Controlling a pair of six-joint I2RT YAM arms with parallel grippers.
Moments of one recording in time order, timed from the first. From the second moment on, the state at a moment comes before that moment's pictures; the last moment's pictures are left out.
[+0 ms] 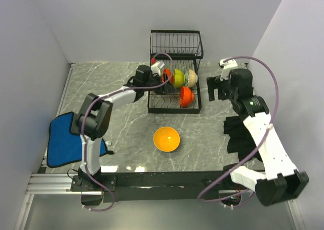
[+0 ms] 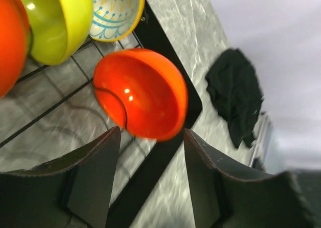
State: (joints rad) left arm -0.51 2.08 1.45 0.25 0.61 -0.61; right arm 0.20 1.15 1.23 -0.61 0.03 -0.11
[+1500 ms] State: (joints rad) left arm -0.69 1.99 1.55 -0.24 0.22 -0.44; right arm -0.02 0.62 0.94 -0.65 0.01 0.07
